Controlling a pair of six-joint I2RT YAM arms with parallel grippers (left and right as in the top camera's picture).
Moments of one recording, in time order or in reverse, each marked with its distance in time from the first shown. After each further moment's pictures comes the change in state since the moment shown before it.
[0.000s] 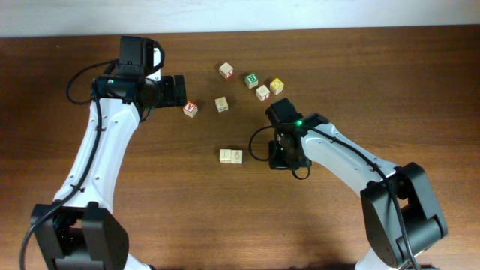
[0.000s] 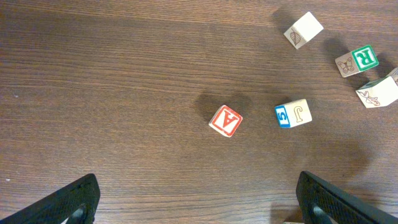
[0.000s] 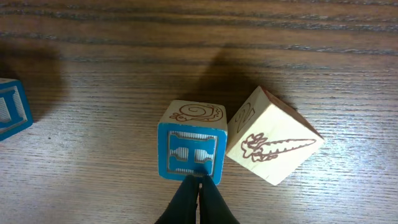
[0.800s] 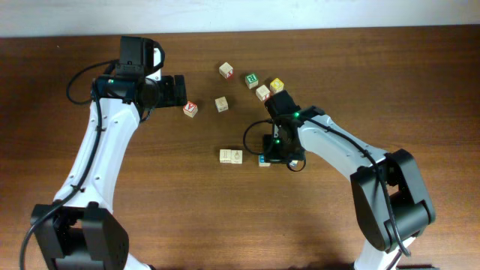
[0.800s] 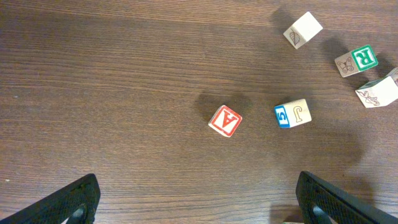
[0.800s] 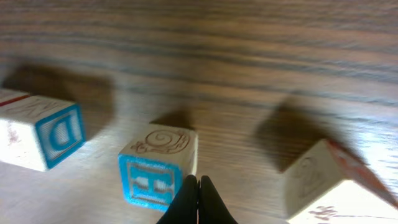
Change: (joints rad) left arm -0.001 0.000 0.000 0.000 0.000 0.000; right arm -0.026 0.093 0.074 0.044 -0.154 -0.052
